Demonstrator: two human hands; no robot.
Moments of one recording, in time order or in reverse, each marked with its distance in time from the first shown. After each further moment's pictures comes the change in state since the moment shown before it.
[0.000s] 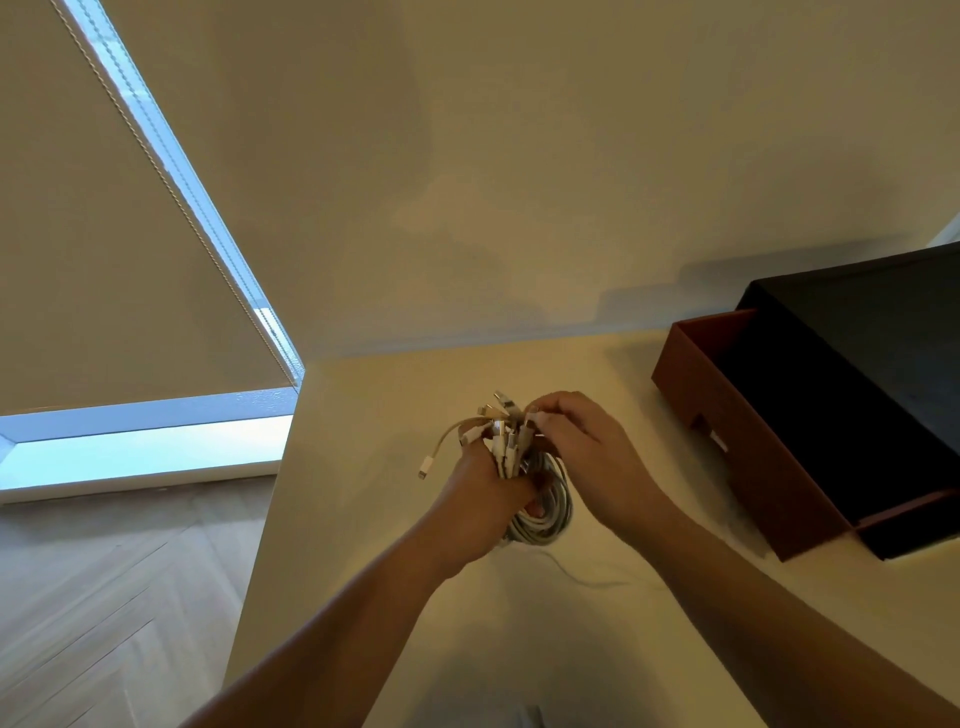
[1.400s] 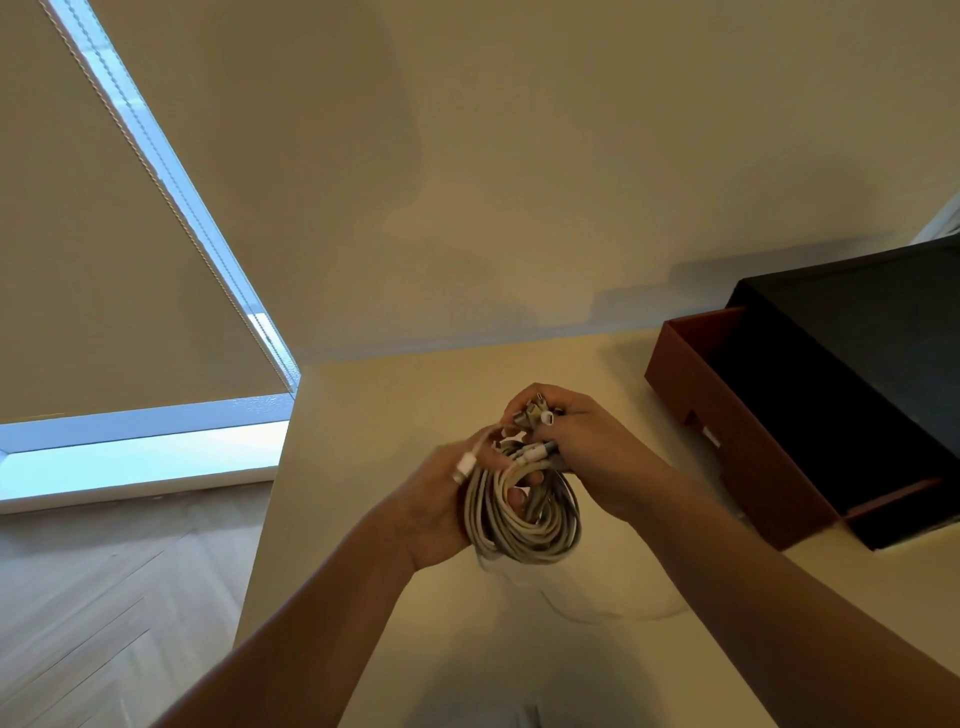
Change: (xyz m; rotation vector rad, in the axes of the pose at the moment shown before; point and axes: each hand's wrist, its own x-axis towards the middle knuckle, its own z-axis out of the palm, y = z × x) left_hand -0.006 0.008 -0.023 -0.777 -0.289 -0.344; right_hand 0.008 -0.014 -0.008 0.297 -0.284 0.136
